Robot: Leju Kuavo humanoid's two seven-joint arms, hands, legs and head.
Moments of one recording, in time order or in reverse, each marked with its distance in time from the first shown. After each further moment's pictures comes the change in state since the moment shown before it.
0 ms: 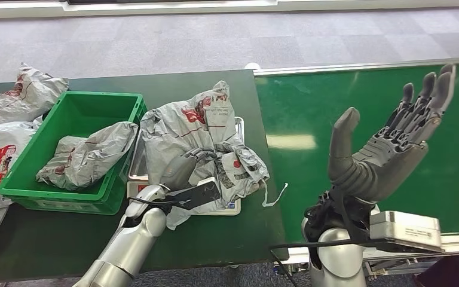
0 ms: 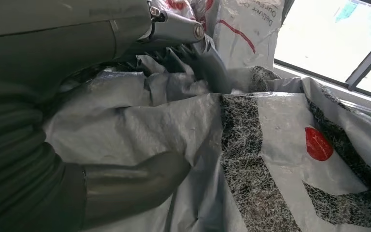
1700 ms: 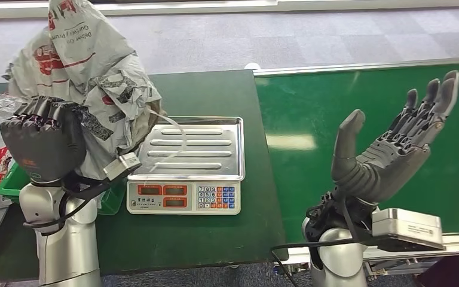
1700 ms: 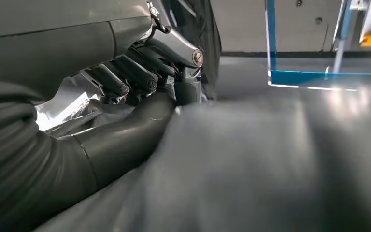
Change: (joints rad) left arm 0.092 -0.089 0.482 -0.718 -0.421 0.631 -0.198; right arm 0.004 -0.016 0.000 0.011 -0.023 -0.054 -0.001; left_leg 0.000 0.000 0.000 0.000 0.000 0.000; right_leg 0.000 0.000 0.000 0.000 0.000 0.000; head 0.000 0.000
